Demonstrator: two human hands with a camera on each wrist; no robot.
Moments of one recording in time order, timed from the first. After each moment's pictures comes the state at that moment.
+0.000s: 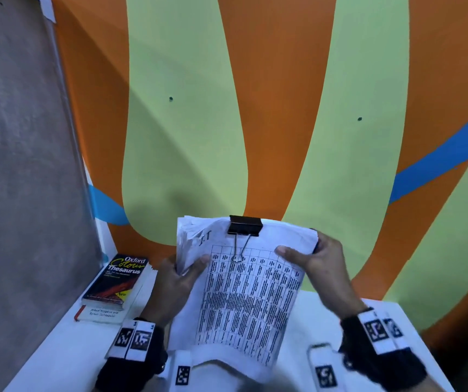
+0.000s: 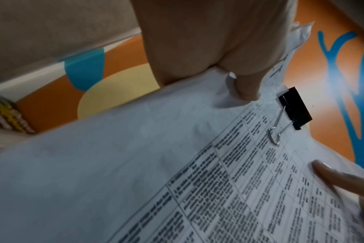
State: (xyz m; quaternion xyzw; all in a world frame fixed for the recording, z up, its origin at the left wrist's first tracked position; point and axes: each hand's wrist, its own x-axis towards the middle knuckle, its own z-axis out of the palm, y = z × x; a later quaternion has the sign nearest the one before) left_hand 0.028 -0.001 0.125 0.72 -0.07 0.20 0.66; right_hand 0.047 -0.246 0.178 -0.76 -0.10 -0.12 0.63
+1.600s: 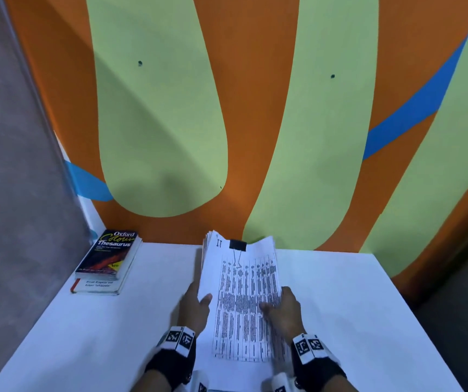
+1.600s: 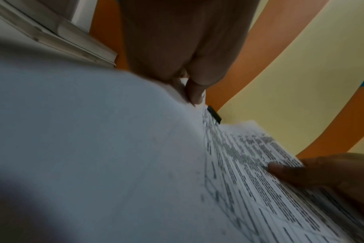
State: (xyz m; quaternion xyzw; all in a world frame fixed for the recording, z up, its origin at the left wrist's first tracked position) left_hand 0.010 -0.049 -0.025 0.84 0.13 0.00 0.52; right_hand 0.009 -0.251 -0.032 -0.87 0.17 0.03 0.46
